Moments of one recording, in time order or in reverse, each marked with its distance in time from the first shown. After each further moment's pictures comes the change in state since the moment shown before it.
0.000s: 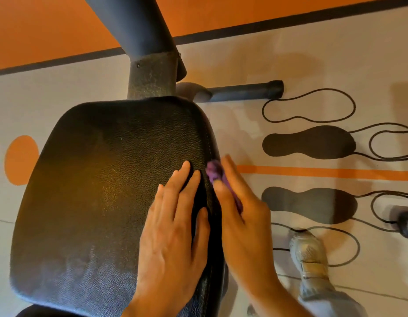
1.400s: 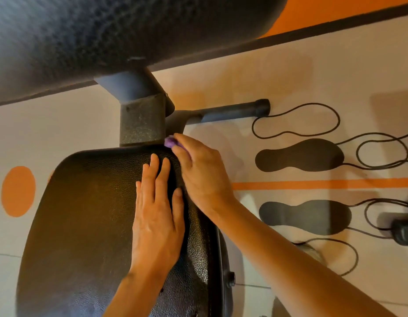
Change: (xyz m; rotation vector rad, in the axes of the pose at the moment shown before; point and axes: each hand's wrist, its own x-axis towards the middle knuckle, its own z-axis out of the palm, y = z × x) left_hand 0.088 -0.020 -0.003 -0.057 0.014 -0.127; right_hand 0.131 -0.023 0.041 -0.602 -0.162 -0.171
